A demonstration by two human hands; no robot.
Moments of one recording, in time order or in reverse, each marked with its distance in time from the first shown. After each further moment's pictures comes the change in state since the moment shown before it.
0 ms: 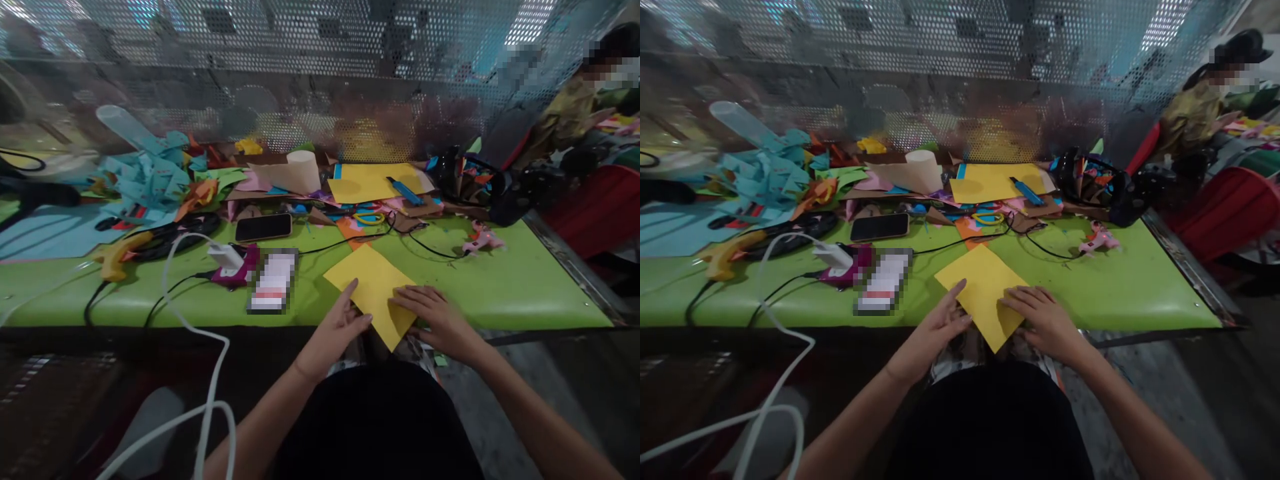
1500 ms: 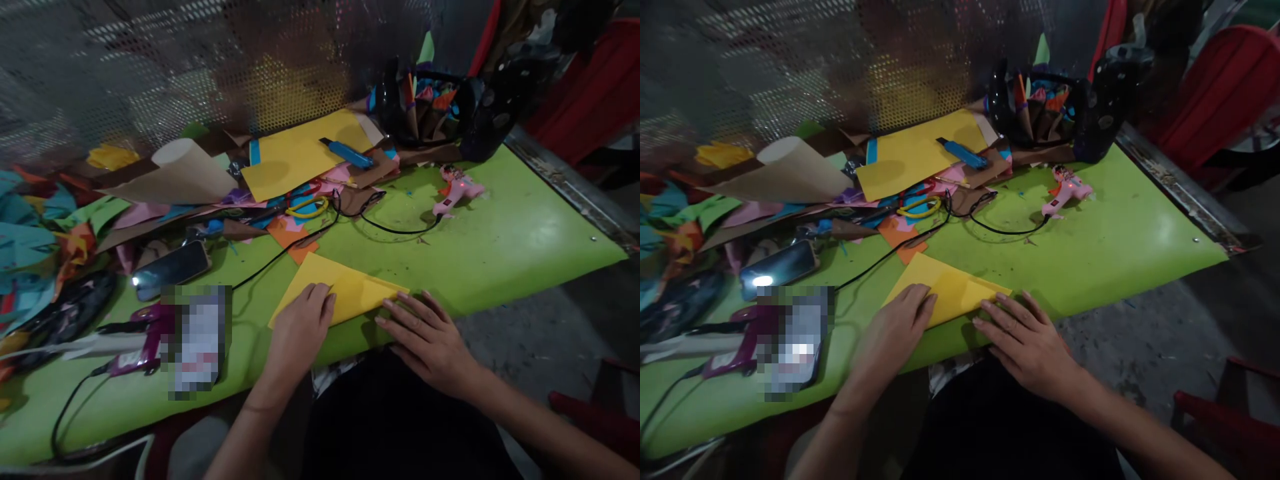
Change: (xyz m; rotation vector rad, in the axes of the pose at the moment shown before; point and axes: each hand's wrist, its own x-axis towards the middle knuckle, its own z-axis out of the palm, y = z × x) left_hand 0.082 0.030 0.014 1.461 -0.046 0.140; right_hand -0.036 -0.010 0.030 -0.145 0.369 0.093
